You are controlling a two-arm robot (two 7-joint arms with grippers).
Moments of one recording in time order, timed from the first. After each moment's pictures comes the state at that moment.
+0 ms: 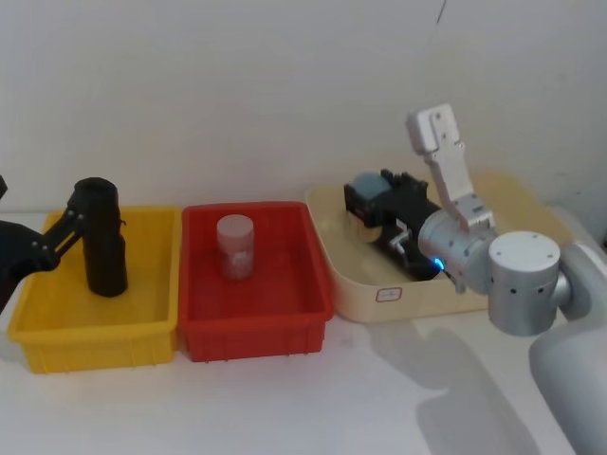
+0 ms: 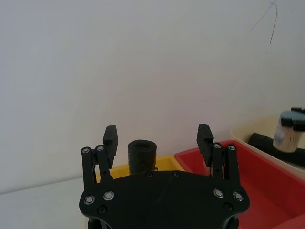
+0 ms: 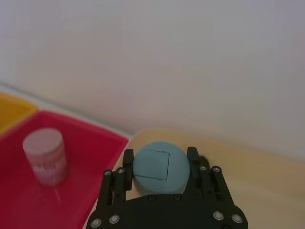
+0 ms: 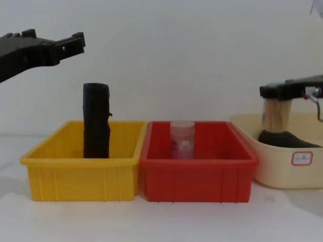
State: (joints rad) left arm -0.17 0.37 0.24 -1.75 -0.36 -0.07 -0.08; right arm 0.58 0.24 -0.25 -1.23 0.12 0.27 0.23
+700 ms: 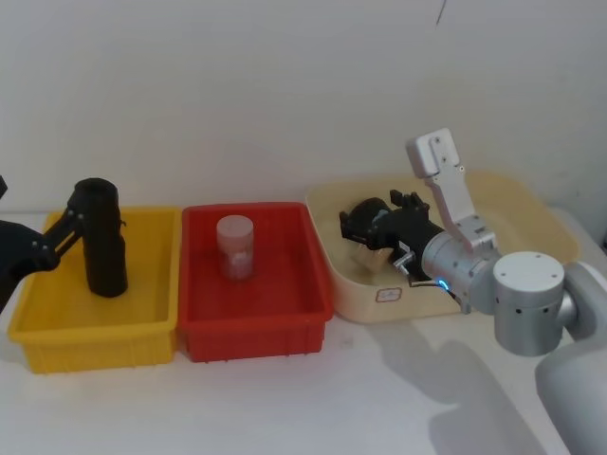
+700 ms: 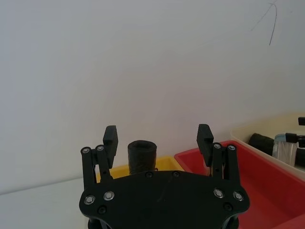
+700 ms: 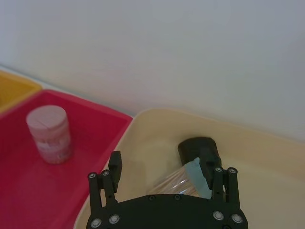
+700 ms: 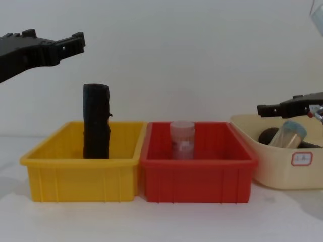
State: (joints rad) left arm -0.17 0.37 0.24 -1.75 -0.36 -0.07 -0.08; right arm 0.54 0.24 -0.24 -1.25 0.11 0.28 0.26
